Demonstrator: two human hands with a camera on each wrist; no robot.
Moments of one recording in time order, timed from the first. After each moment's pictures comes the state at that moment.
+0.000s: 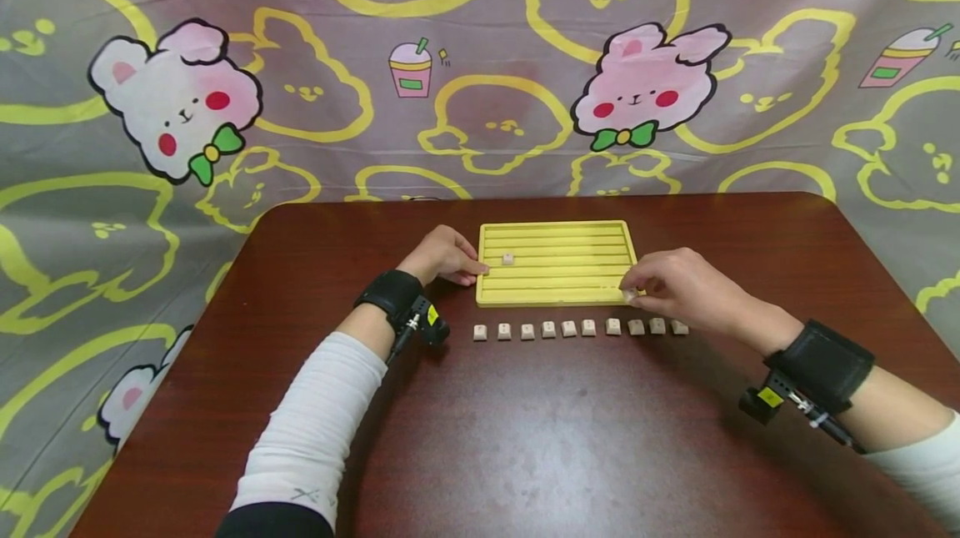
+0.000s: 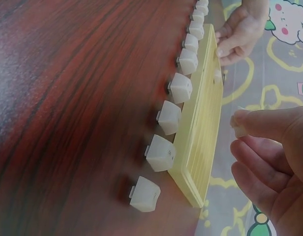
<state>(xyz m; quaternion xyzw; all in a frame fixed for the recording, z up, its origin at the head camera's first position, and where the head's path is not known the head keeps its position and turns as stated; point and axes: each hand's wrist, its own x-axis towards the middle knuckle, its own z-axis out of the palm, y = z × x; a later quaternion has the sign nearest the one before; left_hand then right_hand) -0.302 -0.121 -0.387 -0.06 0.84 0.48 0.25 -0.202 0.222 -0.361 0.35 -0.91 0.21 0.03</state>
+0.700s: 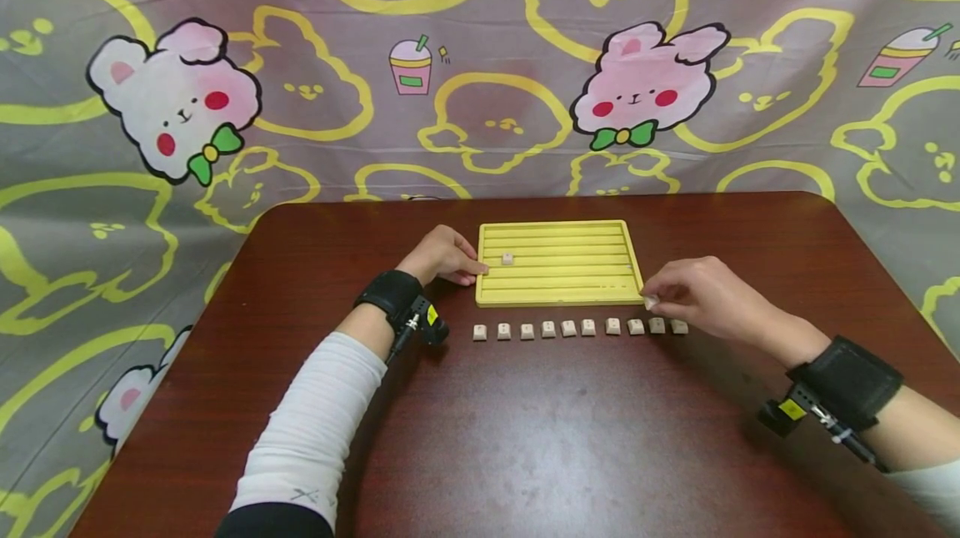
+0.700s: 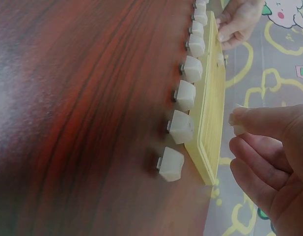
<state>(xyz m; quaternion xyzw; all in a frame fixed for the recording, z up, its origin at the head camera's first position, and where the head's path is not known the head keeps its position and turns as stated) -0.300 -0.121 -0.386 -0.06 0.84 0.48 0.24 -0.190 0.246 -0.370 0.33 -0.92 0.21 0.05</state>
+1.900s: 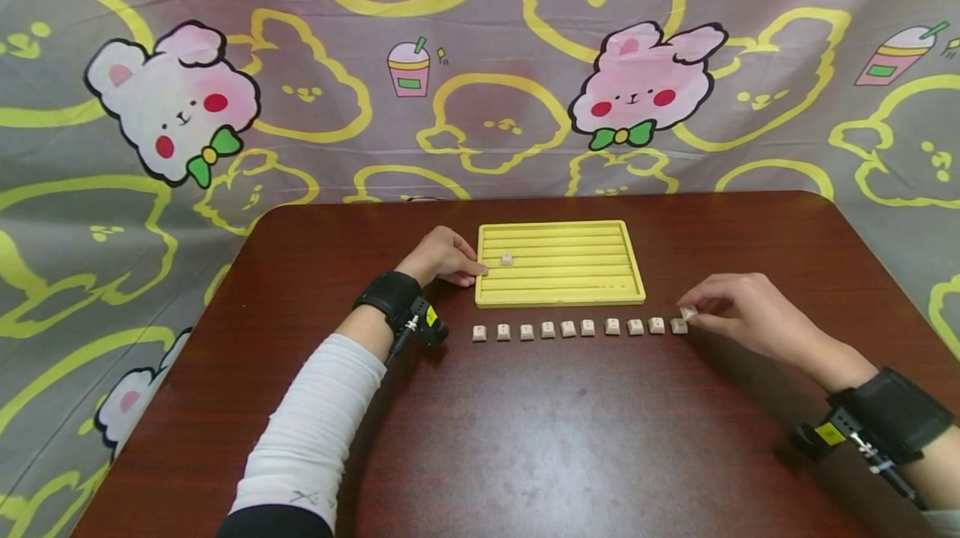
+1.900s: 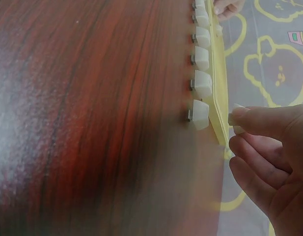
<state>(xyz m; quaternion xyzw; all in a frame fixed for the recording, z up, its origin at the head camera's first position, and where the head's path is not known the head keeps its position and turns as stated) -0.302 -0.120 -0.387 -0.06 0.85 0.47 0.24 -0.169 0.286 -0.385 0.28 -0.93 0.22 0.08</state>
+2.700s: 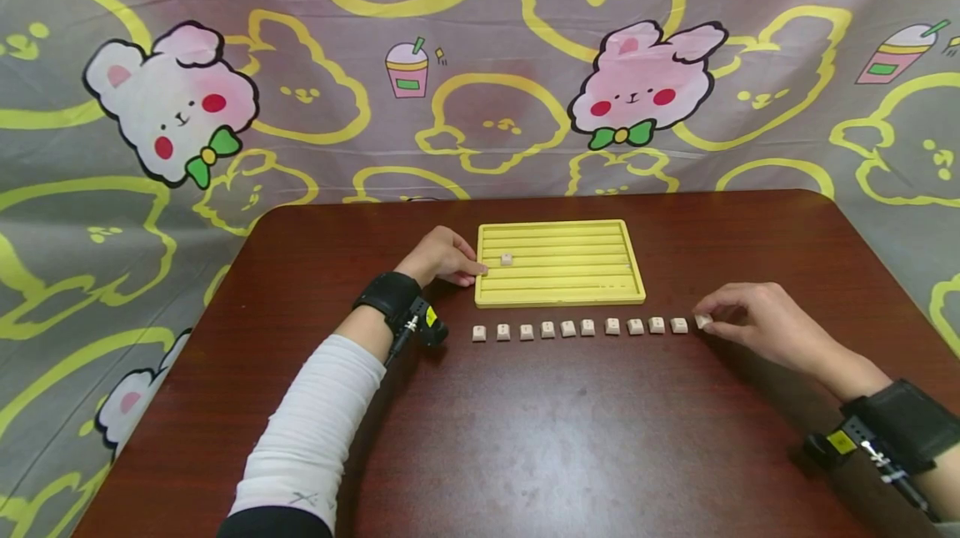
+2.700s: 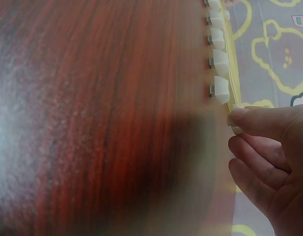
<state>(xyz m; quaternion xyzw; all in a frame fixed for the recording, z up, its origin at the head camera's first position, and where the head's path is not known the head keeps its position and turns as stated) -0.300 -0.119 -0.385 -0.07 0.85 0.47 0.24 -0.164 0.302 -0.398 0.23 -0.95 0.21 0.06</state>
